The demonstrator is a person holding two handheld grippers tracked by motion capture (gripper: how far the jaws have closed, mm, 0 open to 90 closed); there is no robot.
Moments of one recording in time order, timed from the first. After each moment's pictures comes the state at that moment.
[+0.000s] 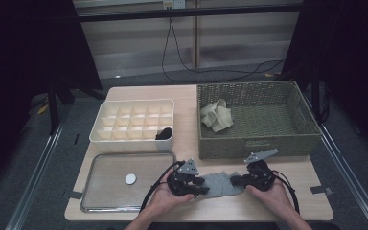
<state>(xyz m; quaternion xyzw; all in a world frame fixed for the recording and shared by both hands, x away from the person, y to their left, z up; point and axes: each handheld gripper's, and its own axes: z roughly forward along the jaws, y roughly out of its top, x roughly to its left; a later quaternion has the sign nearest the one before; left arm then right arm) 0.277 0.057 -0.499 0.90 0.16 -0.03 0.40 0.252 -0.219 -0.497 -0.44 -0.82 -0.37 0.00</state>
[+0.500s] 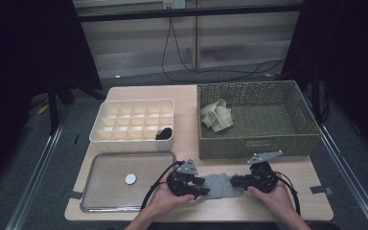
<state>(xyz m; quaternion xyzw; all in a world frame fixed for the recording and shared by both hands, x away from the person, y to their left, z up) 0.277 0.059 -0.496 0.89 0.17 -0.05 0.41 0.244 -0.223 -0.488 -0.43 -0.81 -0.39 0.00</state>
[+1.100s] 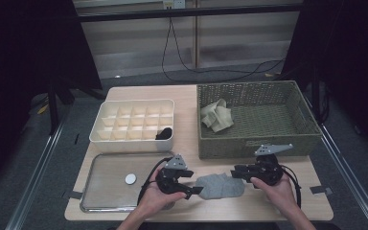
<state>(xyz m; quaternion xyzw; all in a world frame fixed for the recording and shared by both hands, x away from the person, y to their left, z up) 0.274 0.091 -0.472 0.88 0.21 -0.03 0.42 0.252 -0.232 -0.464 -0.43 -0.78 -0.45 -0.01</state>
